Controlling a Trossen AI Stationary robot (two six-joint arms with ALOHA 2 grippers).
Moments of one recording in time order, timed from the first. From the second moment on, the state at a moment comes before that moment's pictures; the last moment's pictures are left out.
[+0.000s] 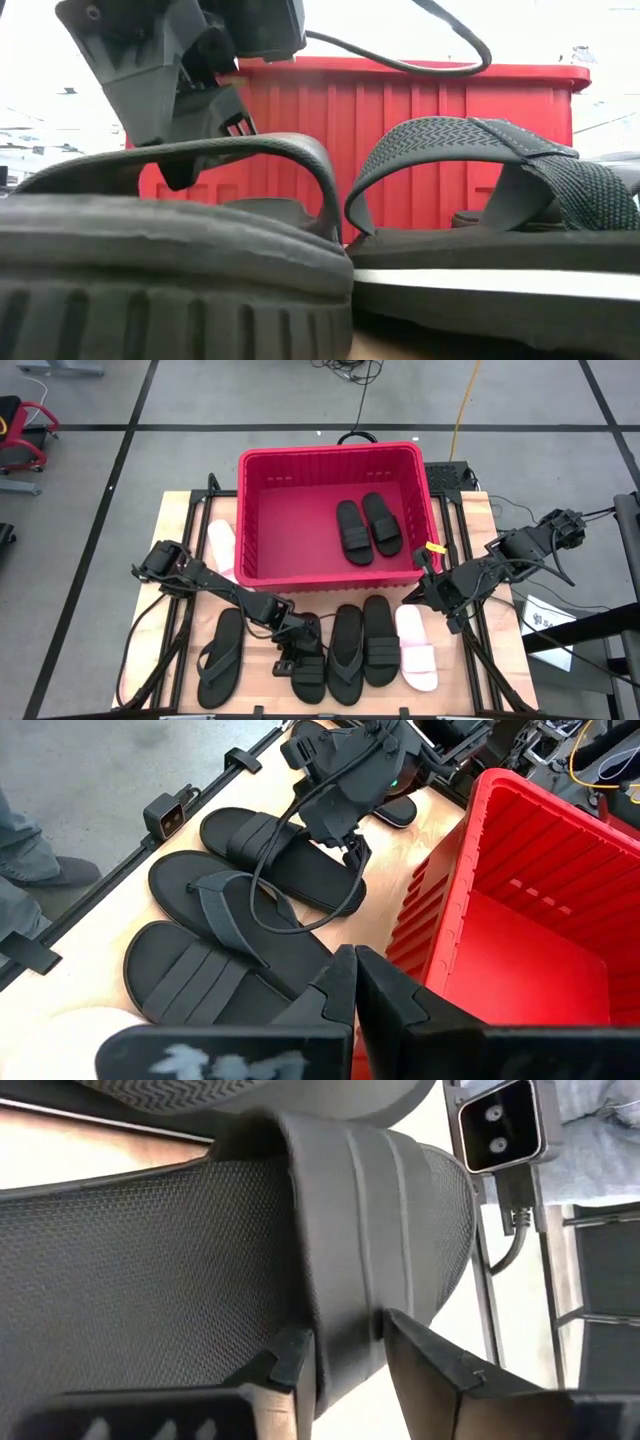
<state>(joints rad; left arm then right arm) -0.37 1.88 1.21 -0.37 0.43 -0.35 0.51 1.15 1.48 -1.05 0.21 -0.20</state>
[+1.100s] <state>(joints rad) -0.37 1.61 1.22 -0.47 0.47 -0.57 0.51 1.15 1.48 -1.05 0.21 -0.20</state>
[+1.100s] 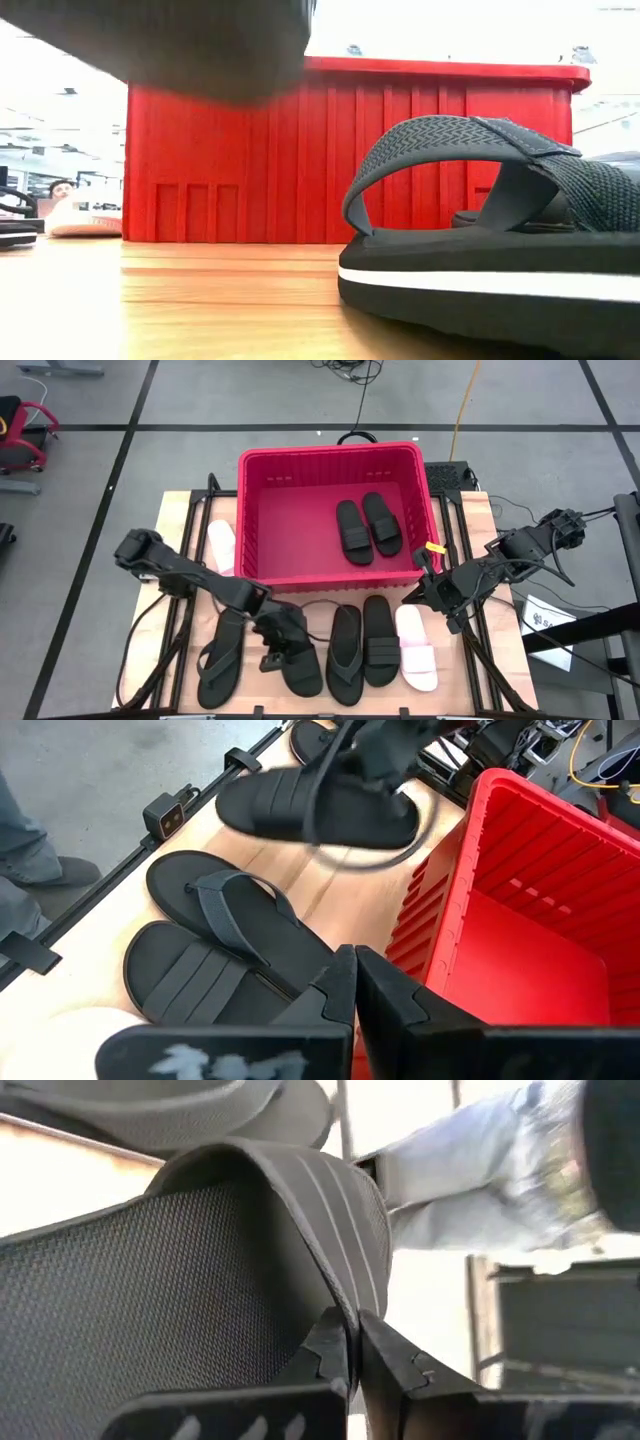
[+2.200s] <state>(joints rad) -0.24 1.07 1.22 -0.55 0.02 -0.32 0.51 1.15 1.48 -0.97 0.39 -0.17</state>
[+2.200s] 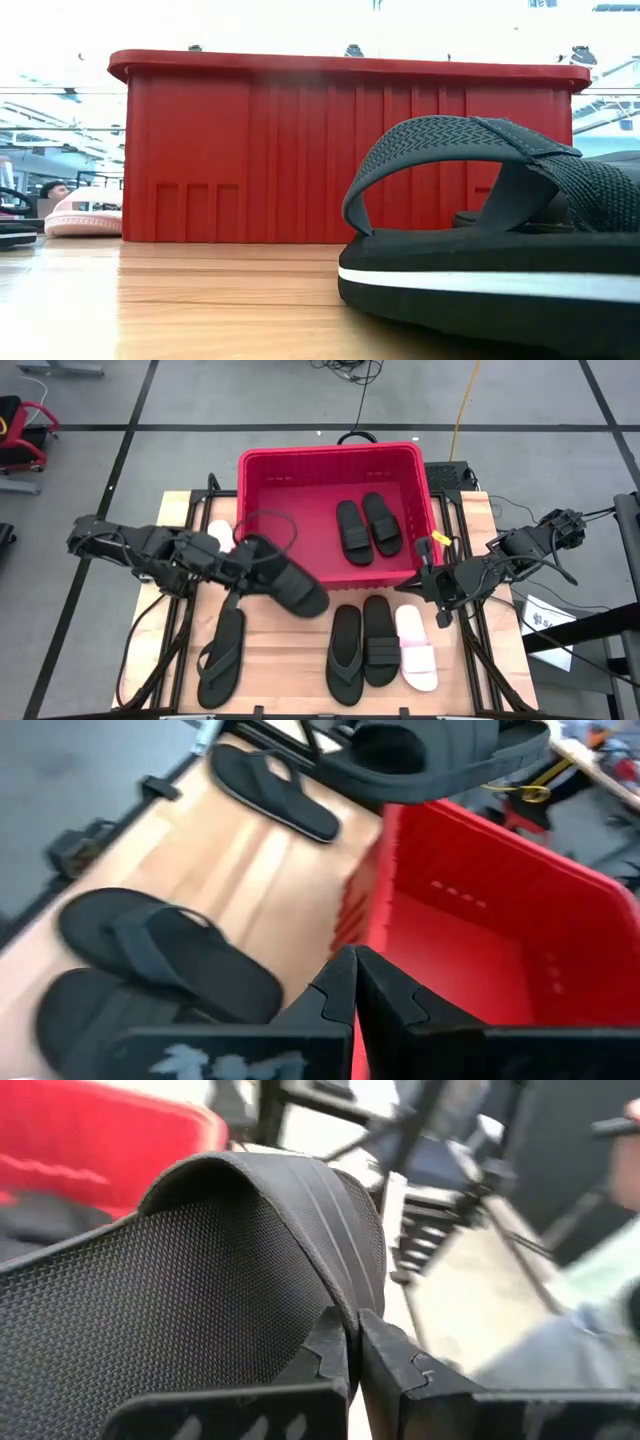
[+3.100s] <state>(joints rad) 0.38 1.21 1.22 -0.63 0.00 0.19 0.26 1.15 1.48 -0.97 0.50 -0.24</state>
